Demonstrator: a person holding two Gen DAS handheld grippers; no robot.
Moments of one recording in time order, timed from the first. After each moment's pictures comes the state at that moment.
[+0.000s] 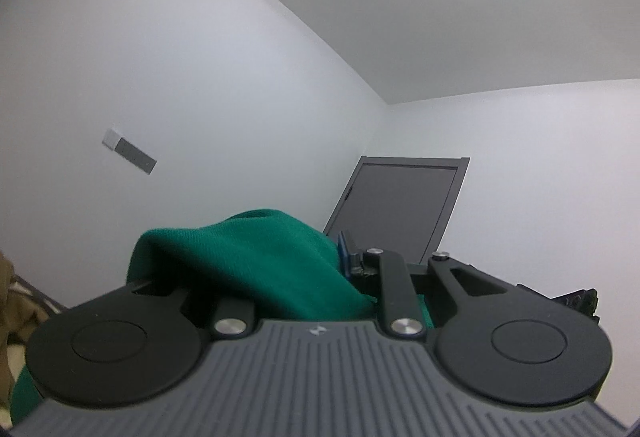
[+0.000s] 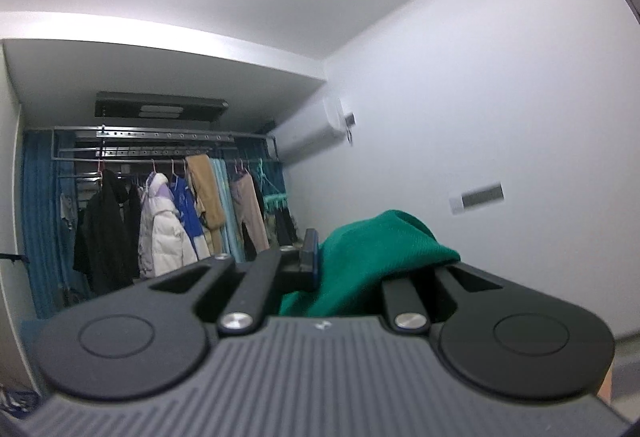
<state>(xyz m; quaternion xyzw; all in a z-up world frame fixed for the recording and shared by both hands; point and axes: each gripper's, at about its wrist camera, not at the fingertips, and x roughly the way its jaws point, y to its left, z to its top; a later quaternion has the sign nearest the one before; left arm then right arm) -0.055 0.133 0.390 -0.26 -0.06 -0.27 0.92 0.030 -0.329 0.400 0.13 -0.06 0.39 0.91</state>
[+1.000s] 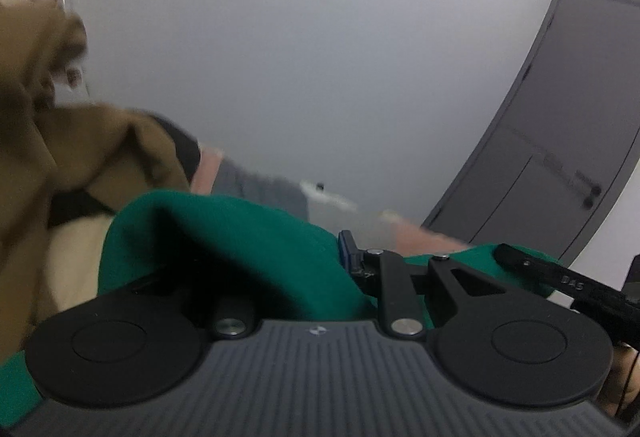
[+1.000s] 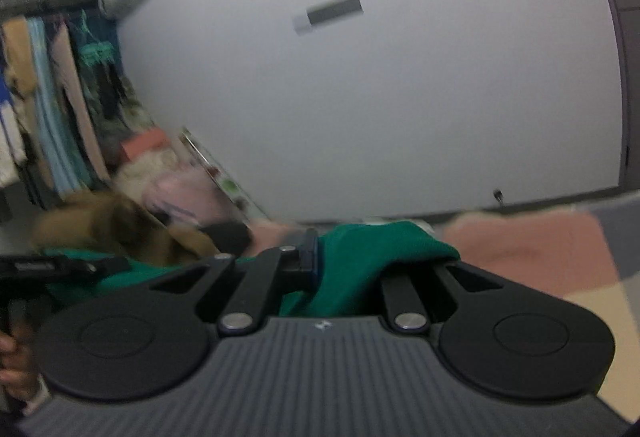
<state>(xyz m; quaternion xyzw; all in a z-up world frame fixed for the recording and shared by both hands) 0.396 0.145 0.002 -0.20 0.24 -0.11 0.95 0.418 -0.238 0.024 0.10 0.17 0.22 0.96</state>
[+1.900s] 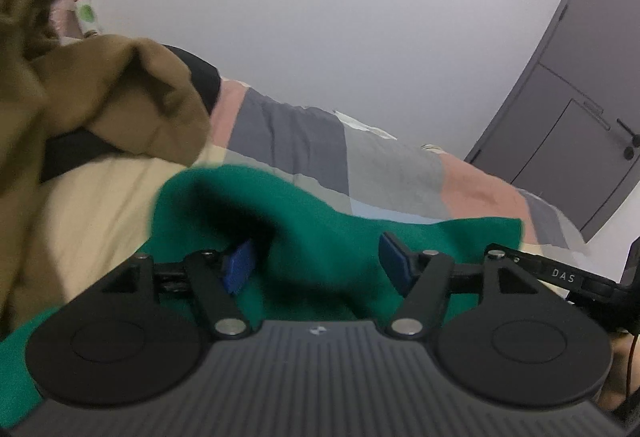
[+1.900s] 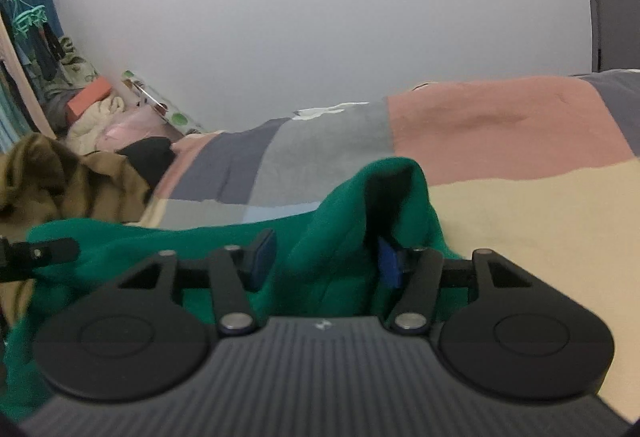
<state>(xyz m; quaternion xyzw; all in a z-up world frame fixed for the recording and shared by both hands) 0.416 0.126 -0.032 -0.16 0.32 -0.07 0.93 0.461 -0.253 -0.056 0.13 0.30 0.17 0.93</state>
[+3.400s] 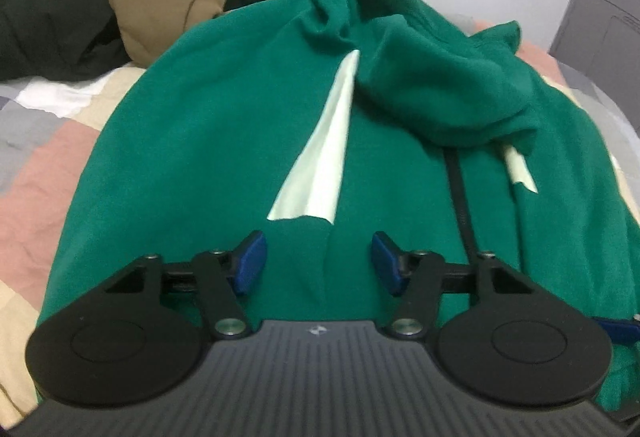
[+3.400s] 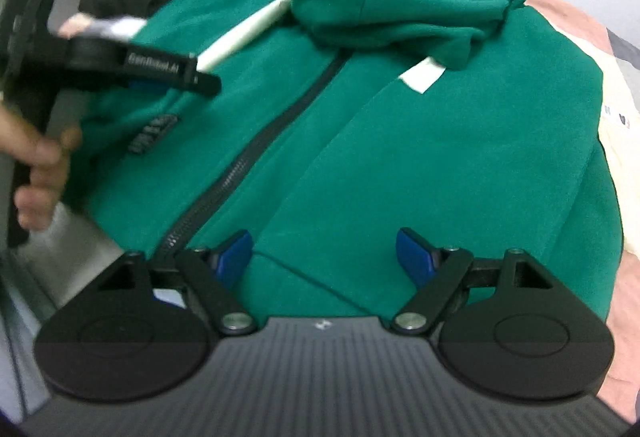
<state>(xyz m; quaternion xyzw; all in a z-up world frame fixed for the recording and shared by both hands) 0.117 0.099 -0.101 -0.09 0.39 0.05 0.91 0.071 -0.185 -0.083 -0.10 0.41 0.26 0.87</state>
